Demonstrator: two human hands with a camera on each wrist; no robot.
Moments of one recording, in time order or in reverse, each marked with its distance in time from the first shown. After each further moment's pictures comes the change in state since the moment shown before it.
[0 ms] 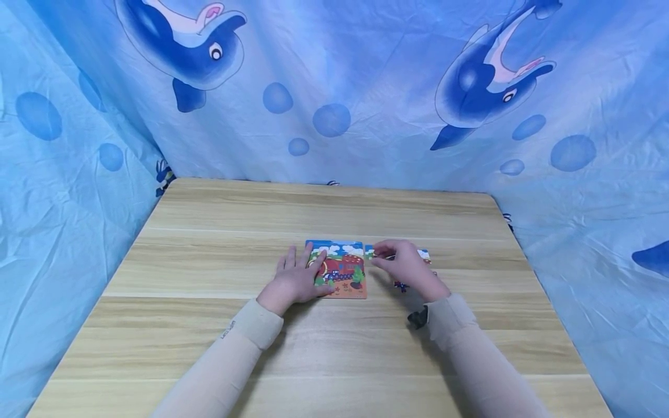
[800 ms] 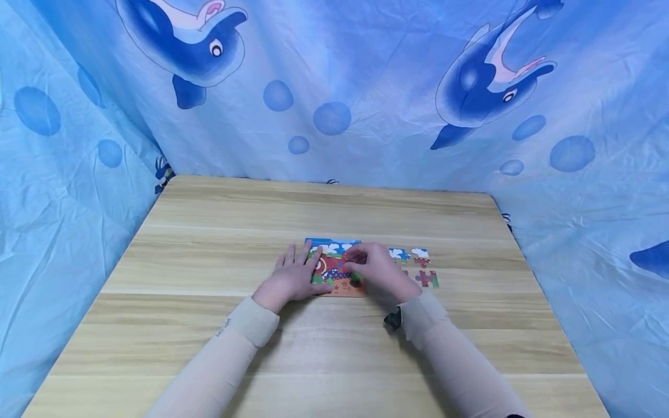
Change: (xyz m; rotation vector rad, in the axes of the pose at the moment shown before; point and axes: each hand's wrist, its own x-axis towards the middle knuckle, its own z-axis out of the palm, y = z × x) left_hand -0.009 -0.003 -0.009 -0.009 0.028 0.063; right_hand 0.014 -0.028 0.044 -0.001 -0.116 -0.018
